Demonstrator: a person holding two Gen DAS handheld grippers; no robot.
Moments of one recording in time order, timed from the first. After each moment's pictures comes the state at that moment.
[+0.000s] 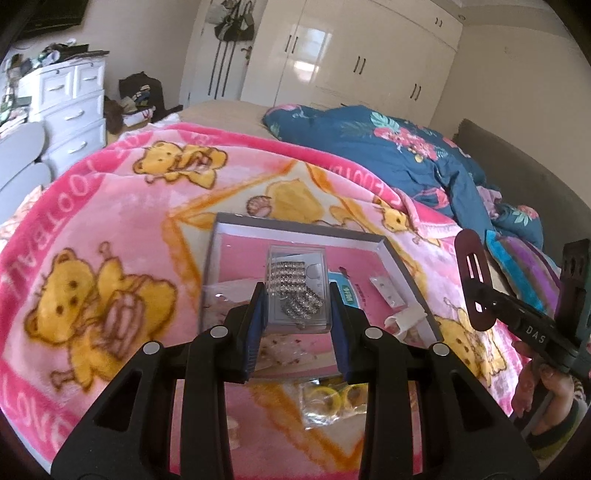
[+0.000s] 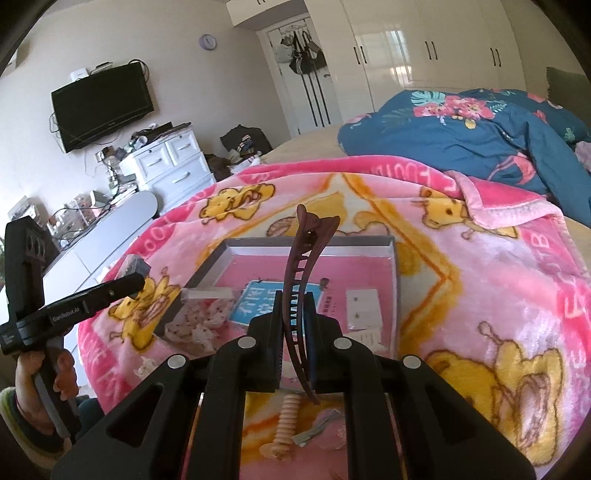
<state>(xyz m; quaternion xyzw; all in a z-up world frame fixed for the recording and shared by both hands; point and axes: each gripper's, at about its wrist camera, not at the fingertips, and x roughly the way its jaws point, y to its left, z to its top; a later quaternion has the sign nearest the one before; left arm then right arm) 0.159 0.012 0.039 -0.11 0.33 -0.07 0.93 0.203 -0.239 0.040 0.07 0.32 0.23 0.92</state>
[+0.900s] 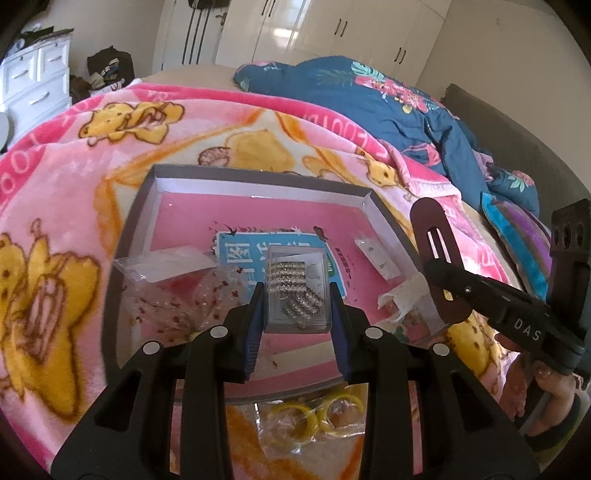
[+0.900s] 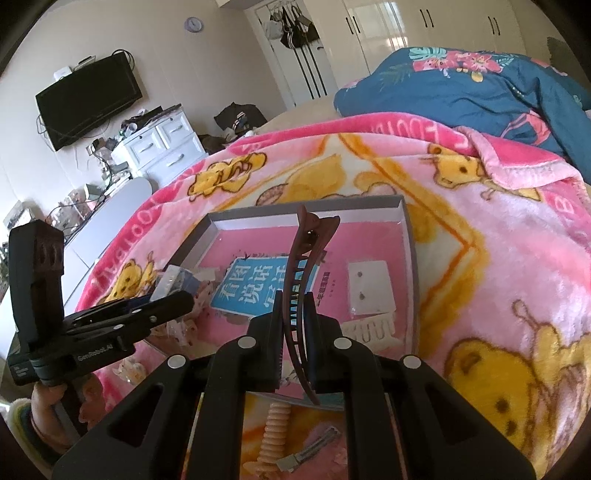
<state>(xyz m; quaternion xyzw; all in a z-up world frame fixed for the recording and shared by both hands) 0.208 -0.030 -0.018 -0.10 0.39 -0.12 0.91 0.242 -0.226 -0.009 0.09 0.37 0.24 0.89</state>
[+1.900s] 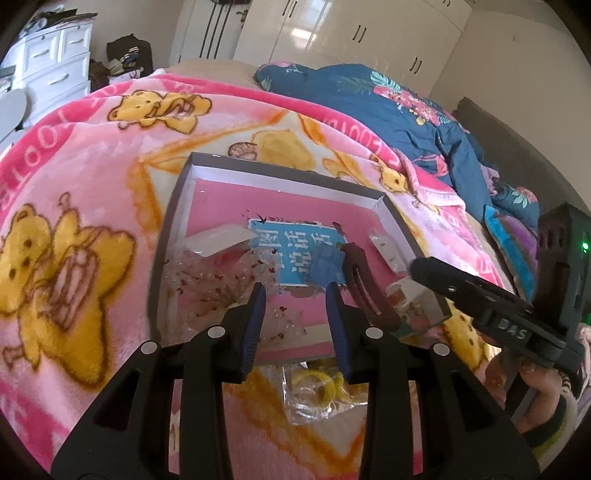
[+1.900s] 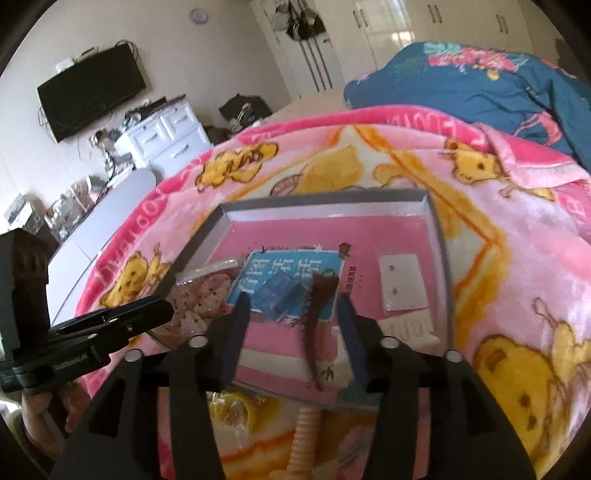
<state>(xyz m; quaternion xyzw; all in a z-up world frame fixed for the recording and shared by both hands) 0.175 0.002 -0.007 -0.13 0.39 -0.10 0.91 0.236 -0.203 -0.004 0.08 0.37 0.24 0.89</state>
